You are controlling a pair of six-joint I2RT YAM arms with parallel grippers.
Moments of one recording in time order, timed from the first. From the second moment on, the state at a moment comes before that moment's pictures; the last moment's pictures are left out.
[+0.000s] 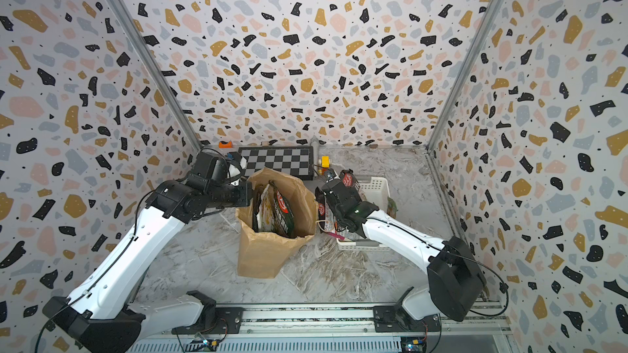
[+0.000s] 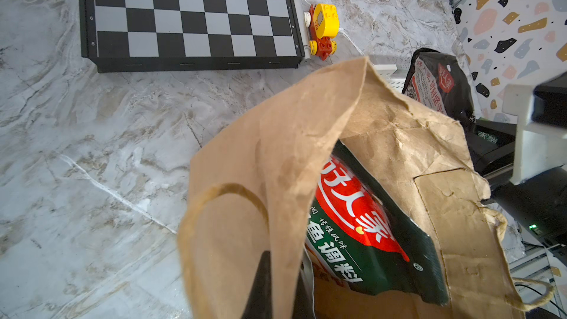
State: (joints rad) left arm -0.44 1.21 1.40 -1.03 0.07 -0.37; right arm 0.74 1.43 1.02 -0.31 0.59 -0.01
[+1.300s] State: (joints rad) left arm -0.44 1.21 1.40 -1.03 0.08 -0.37; right arm 0.85 1.23 1.54 -0.46 -0.40 0.27
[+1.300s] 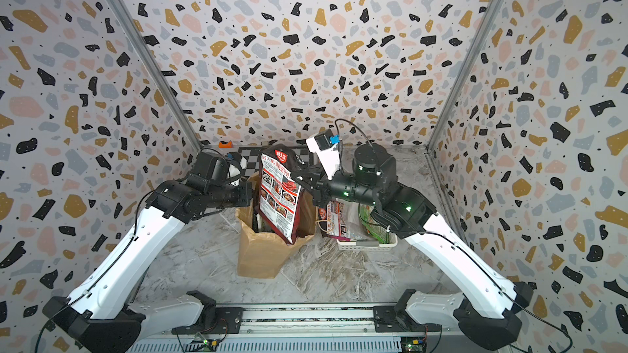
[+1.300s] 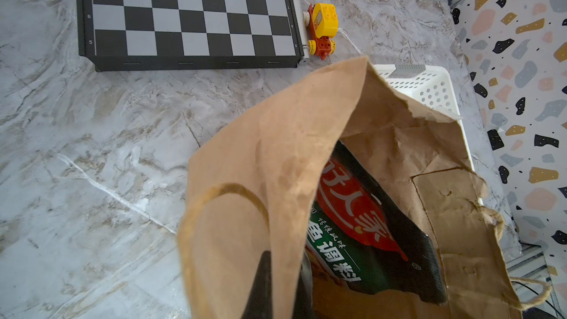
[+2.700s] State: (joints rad) left arm -0.44 1.21 1.38 -1.01 0.11 -0.37; right arm 1.06 1.32 0.91 0.30 0.10 0.62
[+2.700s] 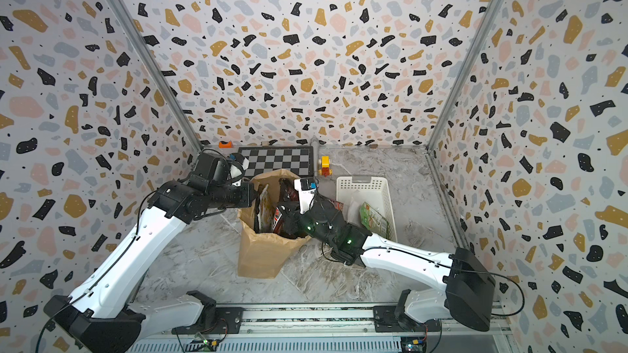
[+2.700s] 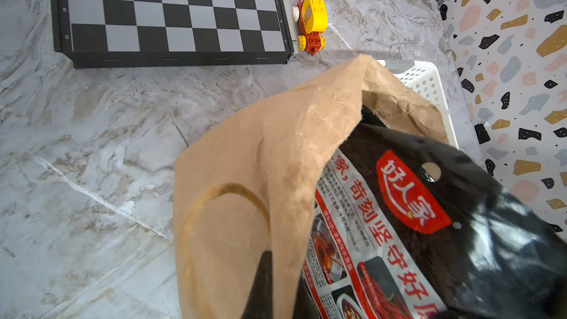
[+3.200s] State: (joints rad) left arm -0.44 1.22 1.38 -1.01 0.12 -0.37; right arm 1.06 1.04 1.00 -0.16 0.28 0.43
